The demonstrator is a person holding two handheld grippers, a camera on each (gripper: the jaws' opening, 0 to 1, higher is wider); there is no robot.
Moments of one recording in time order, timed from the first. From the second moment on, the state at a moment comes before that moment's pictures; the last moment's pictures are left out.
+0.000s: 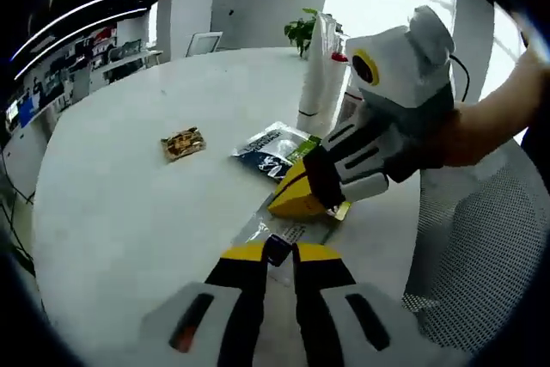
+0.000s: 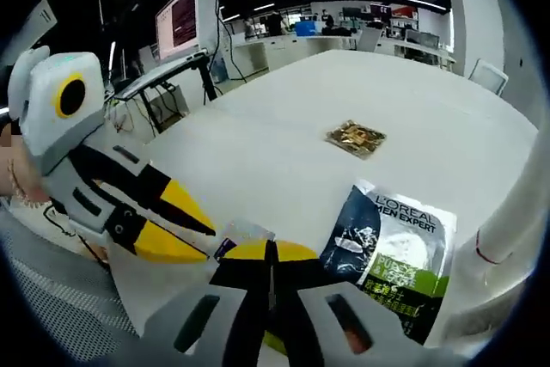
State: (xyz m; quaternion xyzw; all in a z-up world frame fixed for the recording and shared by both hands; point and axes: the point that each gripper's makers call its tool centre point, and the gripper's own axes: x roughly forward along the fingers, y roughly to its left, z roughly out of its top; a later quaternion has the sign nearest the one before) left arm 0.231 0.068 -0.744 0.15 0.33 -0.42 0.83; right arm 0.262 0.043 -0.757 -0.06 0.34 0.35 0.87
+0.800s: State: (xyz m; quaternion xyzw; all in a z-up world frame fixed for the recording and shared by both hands) left arm 0.245 0.069 -0.767 0.20 0.33 -0.41 0.83; right arm 0.262 0.042 -0.759 -0.16 0.30 0.38 0.86
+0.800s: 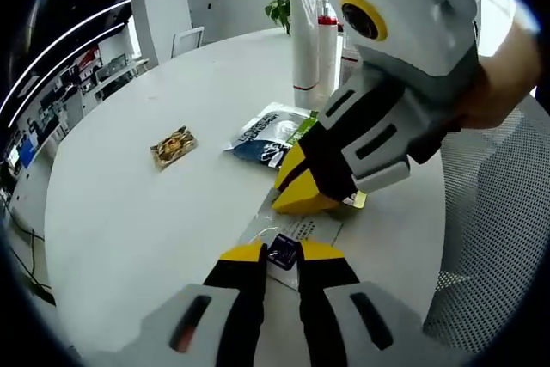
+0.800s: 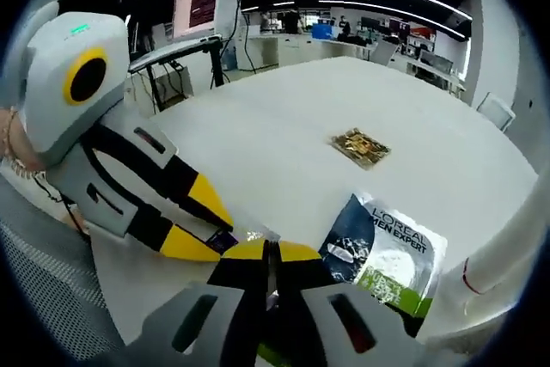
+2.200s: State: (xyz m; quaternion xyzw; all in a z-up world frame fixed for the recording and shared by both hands) left arm 0.238 0.064 -0.748 0.16 0.35 -0.38 0.84; right arm 0.214 -0.017 -0.728 -0.16 0.27 0.40 0.86
